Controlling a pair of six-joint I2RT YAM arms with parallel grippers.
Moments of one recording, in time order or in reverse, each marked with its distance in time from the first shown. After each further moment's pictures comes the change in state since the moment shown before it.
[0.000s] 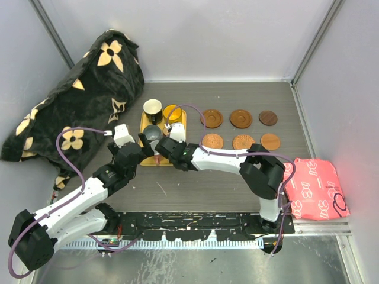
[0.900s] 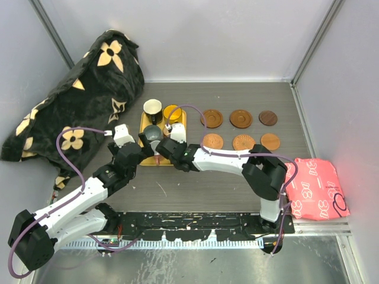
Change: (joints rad) left arm 0.000 0.000 0.000 0.000 0.004 0.000; right arm 0.000 -0.005 -0.003 -0.009 0.010 -0.005
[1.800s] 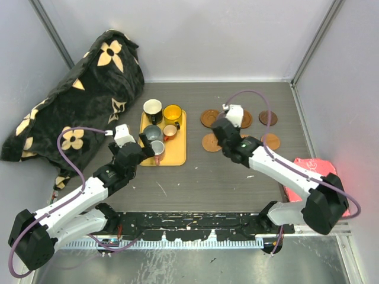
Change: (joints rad) left arm 0.001 0.005 0.000 0.001 0.017 0.000; right arm -0.285 -0.554 -0.305 -0.057 0.069 -0.153
